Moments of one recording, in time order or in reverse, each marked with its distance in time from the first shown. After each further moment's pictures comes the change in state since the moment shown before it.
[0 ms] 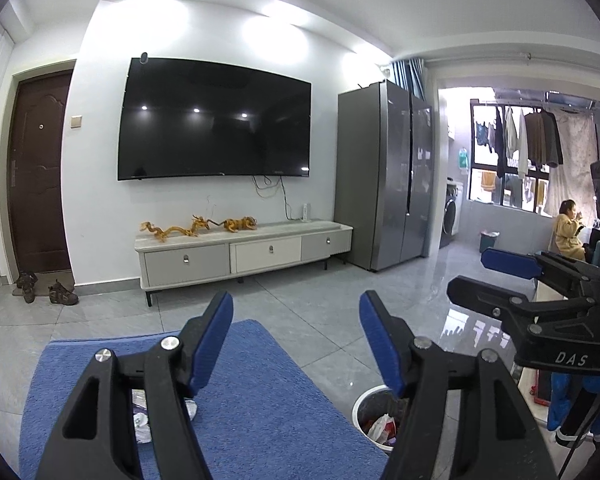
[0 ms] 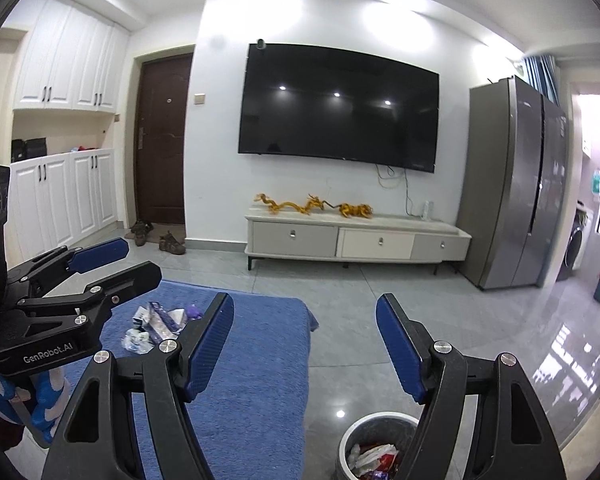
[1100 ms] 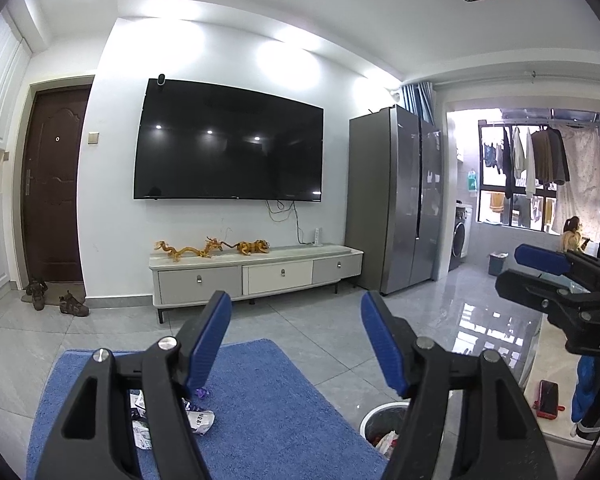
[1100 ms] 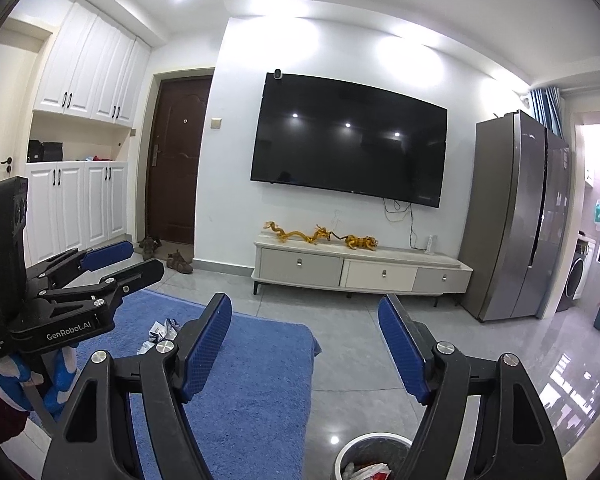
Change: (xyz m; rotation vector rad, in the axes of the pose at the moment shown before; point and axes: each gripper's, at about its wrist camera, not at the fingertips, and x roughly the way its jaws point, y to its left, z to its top) left arm -0.032 0.013 -0.003 -0.011 -0.088 0.041; right arm -0.048 0.013 0.008 -0.049 -0.107 0.014
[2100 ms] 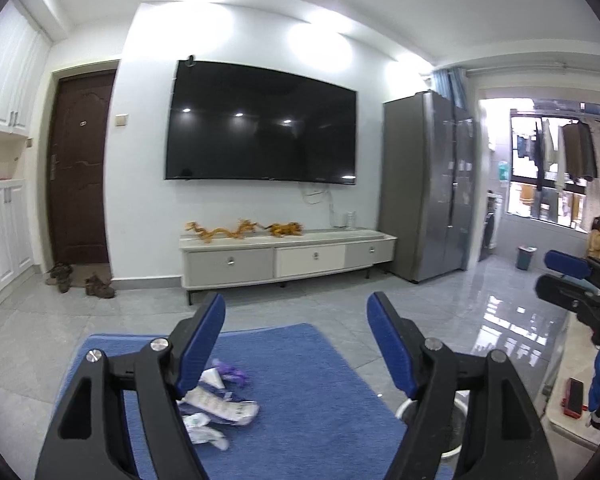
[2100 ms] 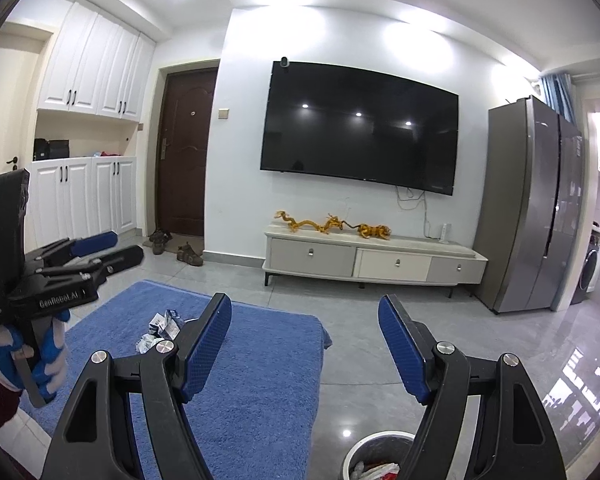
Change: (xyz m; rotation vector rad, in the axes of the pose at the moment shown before) left arm 0.022 0.054 -0.011 -0.034 0.069 0.135; right arm 0.040 -0.004 -0.011 0.008 0.039 0.065
